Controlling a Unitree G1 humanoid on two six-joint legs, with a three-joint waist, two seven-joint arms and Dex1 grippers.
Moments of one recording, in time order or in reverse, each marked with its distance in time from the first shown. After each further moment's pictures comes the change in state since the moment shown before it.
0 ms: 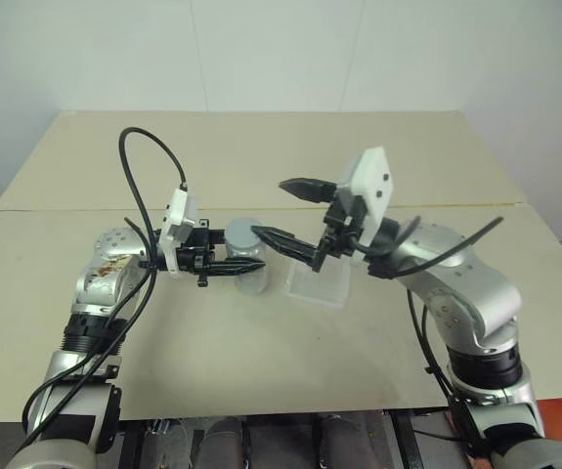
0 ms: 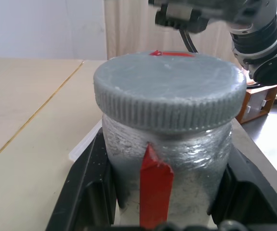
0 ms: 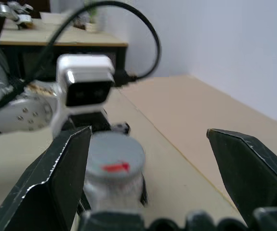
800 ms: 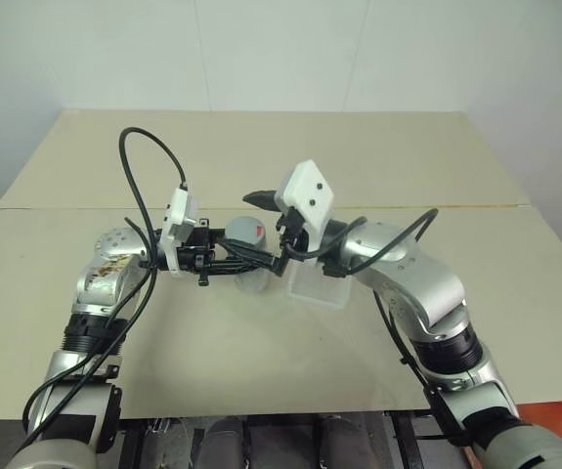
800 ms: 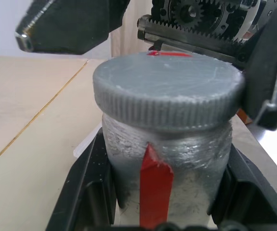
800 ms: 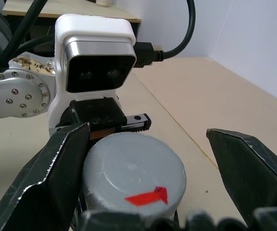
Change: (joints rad) left arm 0.000 -0.001 0.000 0.001 0.006 -0.001 0.014; right arm -0.065 0.062 0.130 0.120 -0.136 -0.002 -0.020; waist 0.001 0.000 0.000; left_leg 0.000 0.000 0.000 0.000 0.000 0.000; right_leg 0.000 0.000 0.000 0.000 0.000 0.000
